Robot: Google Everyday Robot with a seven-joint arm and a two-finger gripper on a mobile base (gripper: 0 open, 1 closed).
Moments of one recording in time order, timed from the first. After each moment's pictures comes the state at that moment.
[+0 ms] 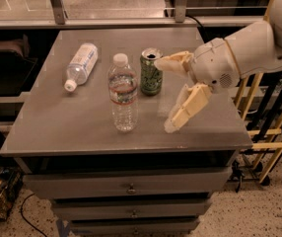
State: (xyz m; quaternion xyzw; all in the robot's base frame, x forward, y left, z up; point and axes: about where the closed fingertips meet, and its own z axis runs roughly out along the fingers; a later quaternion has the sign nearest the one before) arm 0.472 -0.043 0.935 -0.64 0.59 0.32 0.37
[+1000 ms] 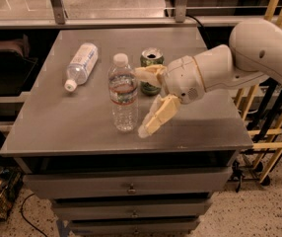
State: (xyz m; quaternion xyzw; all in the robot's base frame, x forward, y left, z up) arm 0.489 0.007 0.899 -0.63 0.55 0.37 0.39
